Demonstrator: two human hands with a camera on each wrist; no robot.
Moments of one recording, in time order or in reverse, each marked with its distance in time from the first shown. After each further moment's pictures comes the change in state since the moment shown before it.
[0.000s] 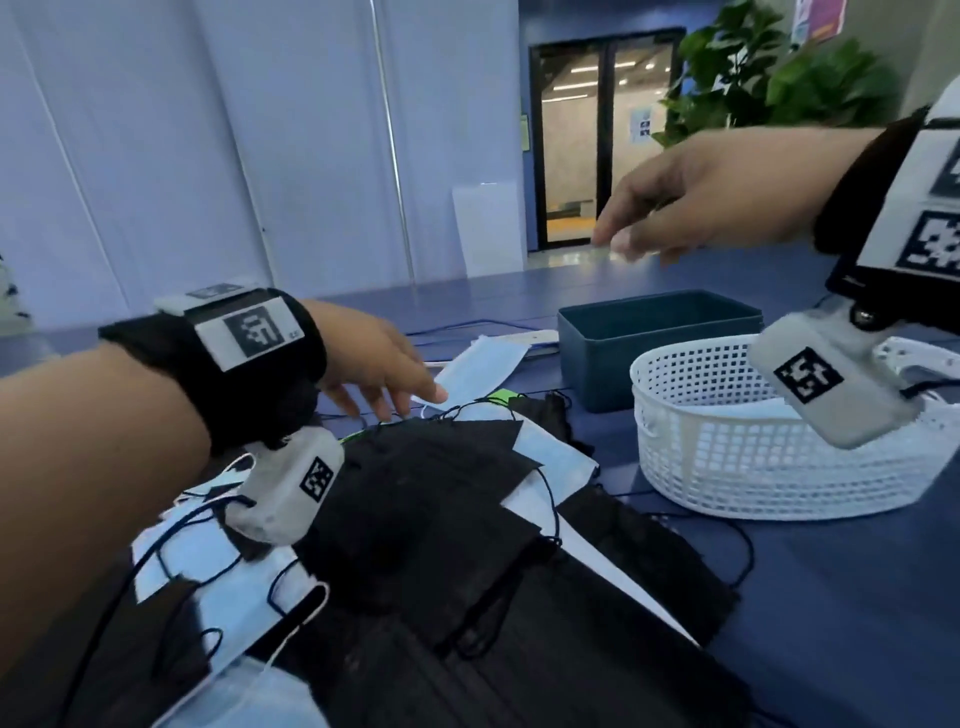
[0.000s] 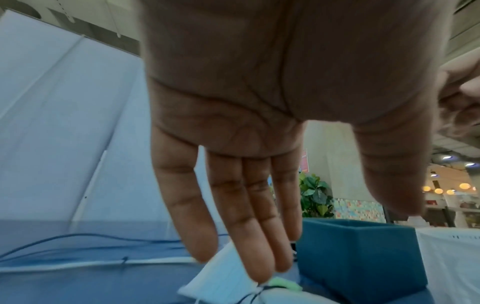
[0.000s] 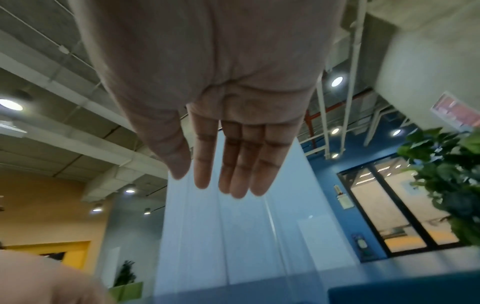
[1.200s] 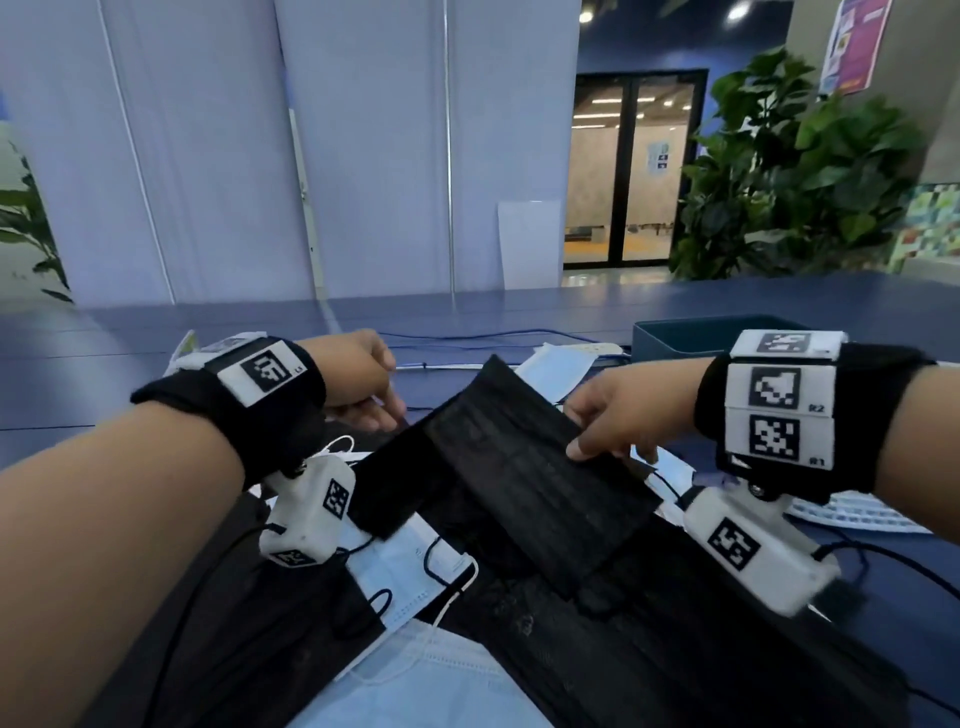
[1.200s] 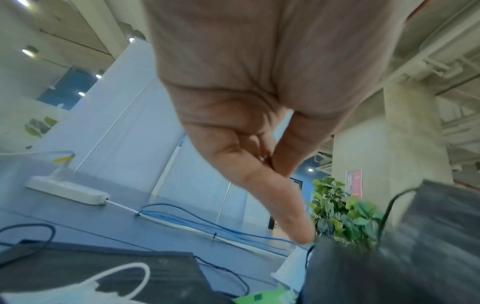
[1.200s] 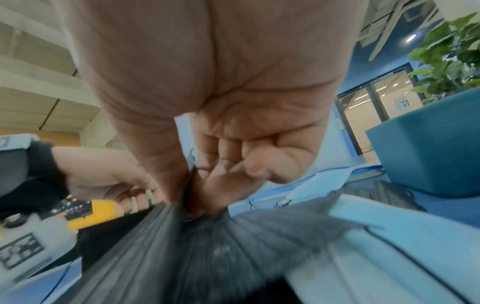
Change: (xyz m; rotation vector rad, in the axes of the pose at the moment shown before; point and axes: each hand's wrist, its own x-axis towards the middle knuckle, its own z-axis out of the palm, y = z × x) left_hand -0.010 -0.135 -0.007 -0.459 0.242 -0.071; right_hand 0.013 -0.071 0.151 -0.068 -0.540 0.163
